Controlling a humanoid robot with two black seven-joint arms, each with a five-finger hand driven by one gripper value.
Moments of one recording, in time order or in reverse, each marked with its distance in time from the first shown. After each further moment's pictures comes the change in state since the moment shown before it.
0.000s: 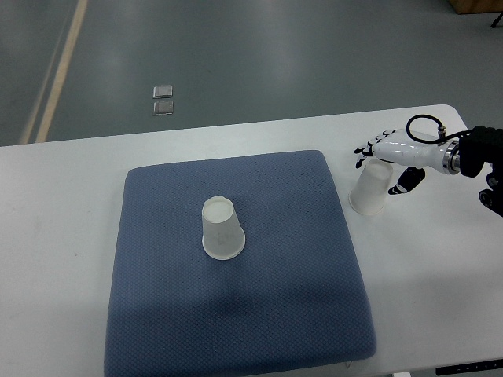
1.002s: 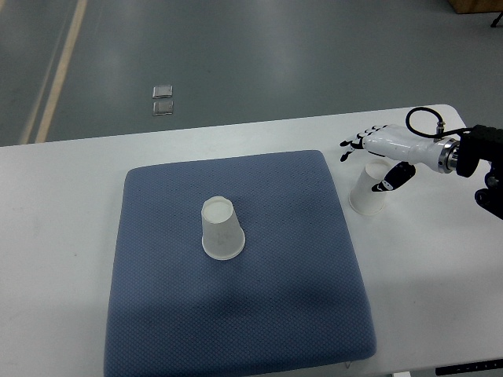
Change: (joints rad) left arm 0.000 0.000 0.000 -0.001 0.000 0.000 0.000; right arm -0.028 -0.018 0.046 0.099 0.122 0.001 -0.006
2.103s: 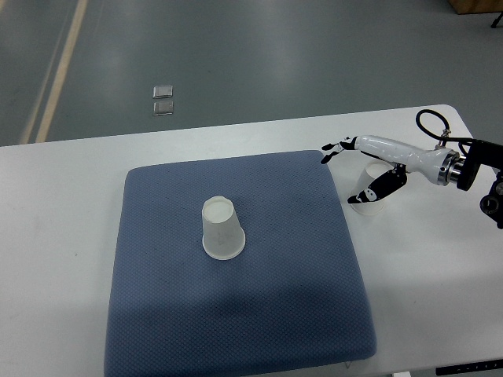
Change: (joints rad) left arm 0.000 0.000 0.000 0.001 0.000 0.000 0.000; right arm -0.227 0.008 0.322 0.186 0.182 0.175 0.013
